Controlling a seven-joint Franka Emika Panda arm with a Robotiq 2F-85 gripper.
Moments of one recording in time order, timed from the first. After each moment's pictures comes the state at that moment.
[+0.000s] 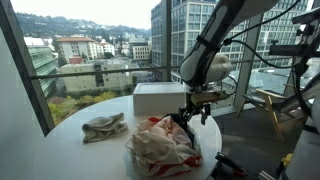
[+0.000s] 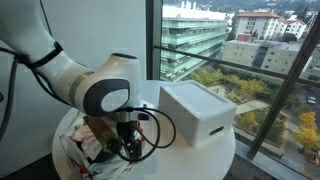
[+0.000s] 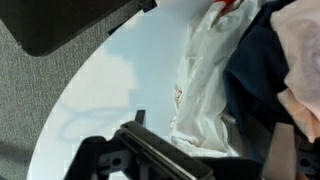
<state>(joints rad) -0.16 -0.08 -0.13 -2.74 -0.03 2.58 0.22</state>
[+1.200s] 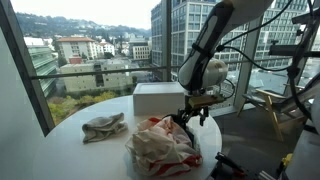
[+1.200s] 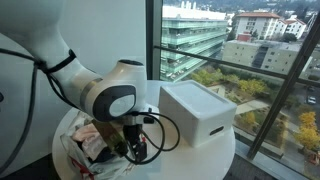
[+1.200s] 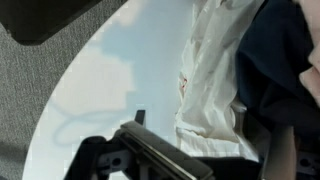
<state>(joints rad) -0.17 0.02 -0.14 -2.70 -0.01 2.64 0.21</state>
